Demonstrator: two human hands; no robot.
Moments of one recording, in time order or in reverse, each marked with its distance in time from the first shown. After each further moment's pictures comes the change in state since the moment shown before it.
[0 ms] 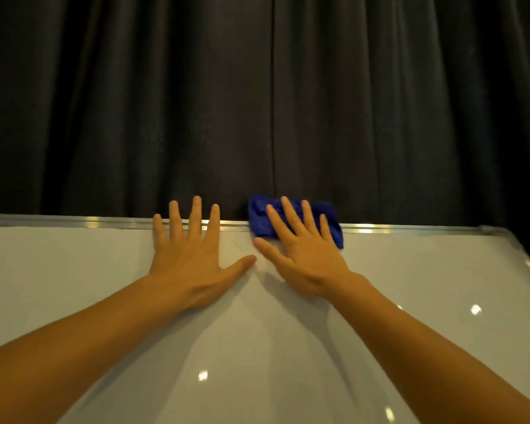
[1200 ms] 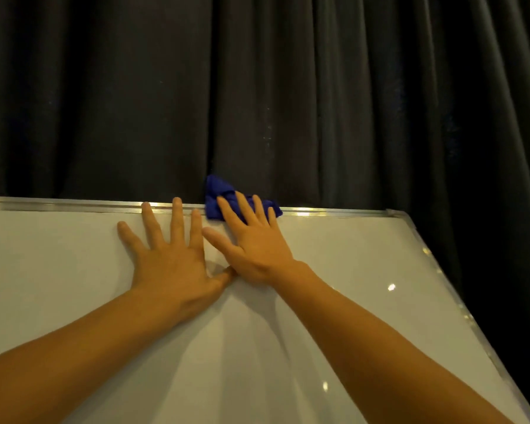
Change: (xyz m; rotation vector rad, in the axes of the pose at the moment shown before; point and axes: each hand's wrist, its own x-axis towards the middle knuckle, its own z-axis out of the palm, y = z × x) left_hand -0.027 0.091 0.016 -0.006 -0.097 0.042; right_hand -0.024 0.030 0.008 0.033 -0.025 0.067
